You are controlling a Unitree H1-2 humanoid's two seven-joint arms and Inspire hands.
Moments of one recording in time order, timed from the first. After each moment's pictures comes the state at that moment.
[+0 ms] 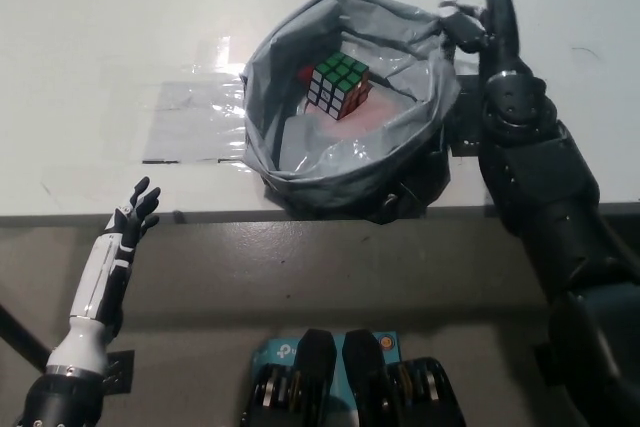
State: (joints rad) left_arm -0.16 0.20 0.07 0.09 0.01 -0.20 -0.08; right_arm -1.09 -0.07 -0.03 1.02 -0.08 -0.01 -0.23
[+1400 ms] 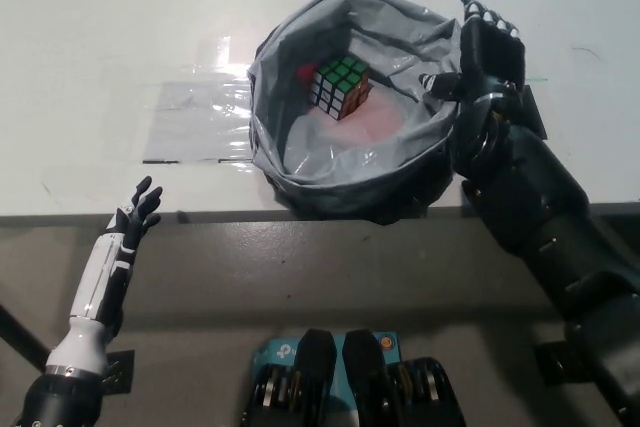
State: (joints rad) left_arm -0.16 0.21 0.06 0.09 0.02 -0.22 -0.09; right_arm -1.07 -0.11 0.35 1.02 -0.50 0.33 -0.35
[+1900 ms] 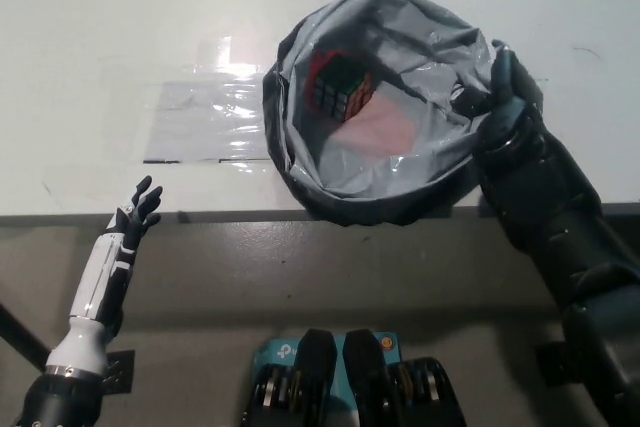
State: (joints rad) left_arm -0.16 0.21 0.06 0.09 0.02 -0.22 -0.09; right_arm -1.08 -0.10 0.07 1.15 -0.32 0.34 -0.26
